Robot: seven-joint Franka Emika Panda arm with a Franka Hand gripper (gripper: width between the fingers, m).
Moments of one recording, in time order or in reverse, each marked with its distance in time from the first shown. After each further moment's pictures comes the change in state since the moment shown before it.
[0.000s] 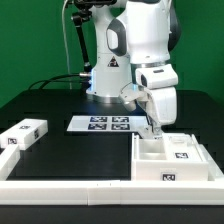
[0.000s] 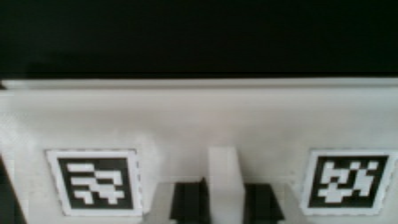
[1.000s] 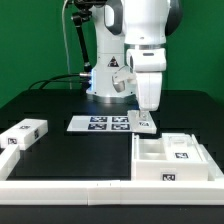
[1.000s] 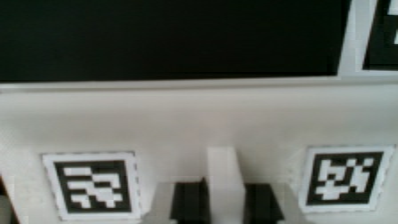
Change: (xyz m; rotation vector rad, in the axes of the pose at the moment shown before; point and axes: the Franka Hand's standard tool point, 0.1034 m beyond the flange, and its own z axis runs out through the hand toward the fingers) arm -0.027 0.005 -0.042 0.061 -0.097 0.151
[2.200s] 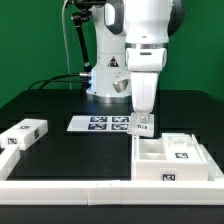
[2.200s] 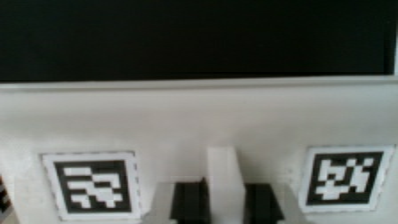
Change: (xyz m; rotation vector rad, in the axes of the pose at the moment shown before) arm -0.001 0.029 -0.004 -0.021 -0.007 0.154
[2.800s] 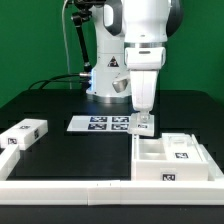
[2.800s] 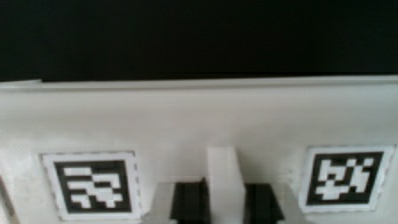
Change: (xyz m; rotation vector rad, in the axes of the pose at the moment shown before) arm 0.000 0.002 -0.001 -0.033 0.020 -0.002
